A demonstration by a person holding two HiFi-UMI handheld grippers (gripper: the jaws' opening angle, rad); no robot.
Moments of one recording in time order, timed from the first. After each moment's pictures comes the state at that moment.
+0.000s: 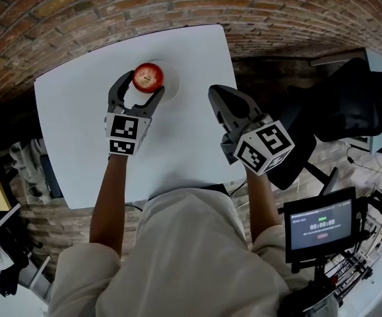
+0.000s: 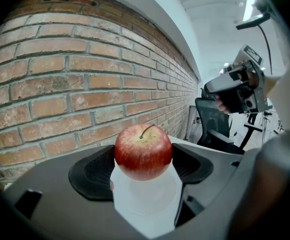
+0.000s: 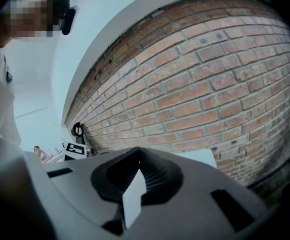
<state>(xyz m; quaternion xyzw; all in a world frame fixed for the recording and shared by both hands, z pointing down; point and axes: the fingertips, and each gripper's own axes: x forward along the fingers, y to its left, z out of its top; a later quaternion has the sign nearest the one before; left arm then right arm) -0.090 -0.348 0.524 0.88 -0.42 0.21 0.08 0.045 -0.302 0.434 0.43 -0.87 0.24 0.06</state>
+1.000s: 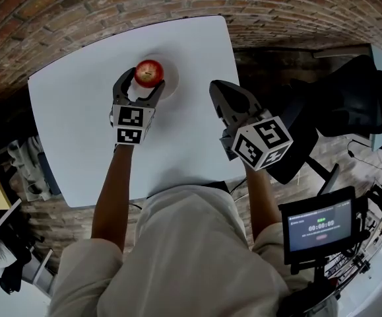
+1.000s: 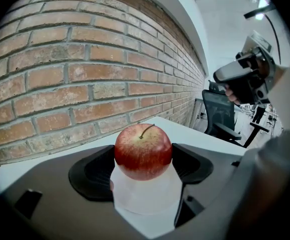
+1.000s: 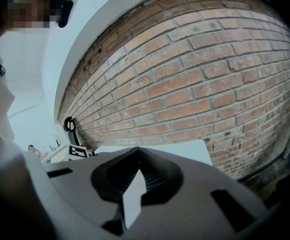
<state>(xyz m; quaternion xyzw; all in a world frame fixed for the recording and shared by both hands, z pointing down) -0.088 -0.360 0.589 0.85 -0.44 0.25 0.13 0.052 -0.314 0.472 0.45 -0.85 0.26 0.09</state>
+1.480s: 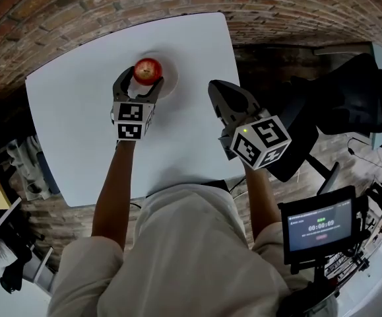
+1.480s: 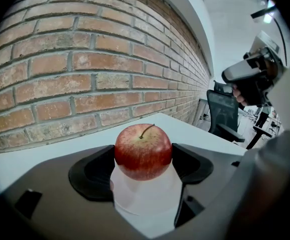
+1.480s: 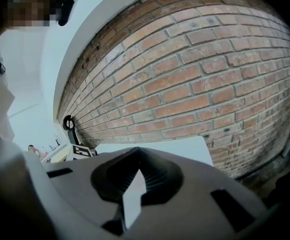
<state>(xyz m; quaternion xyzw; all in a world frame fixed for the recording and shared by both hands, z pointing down) -0.090 -0.364 0.613 0.84 -0.45 0.25 0.16 0.053 -0.313 0.485 0.45 -0.84 0.27 0.10</state>
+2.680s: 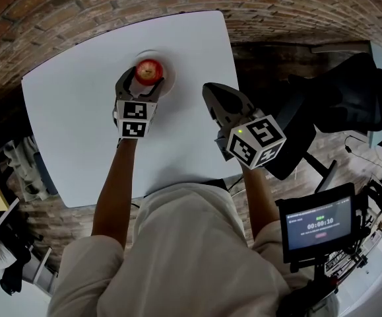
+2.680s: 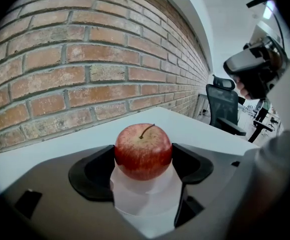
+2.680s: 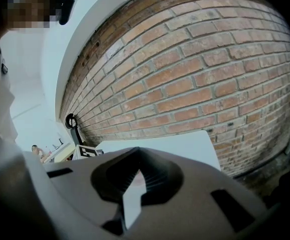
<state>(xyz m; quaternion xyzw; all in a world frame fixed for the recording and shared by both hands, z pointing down) -0.082 -0.362 0.631 0.84 -0.45 0.27 0.15 0.043 -0.307 0.497 0.43 -0.85 0.28 0.11</state>
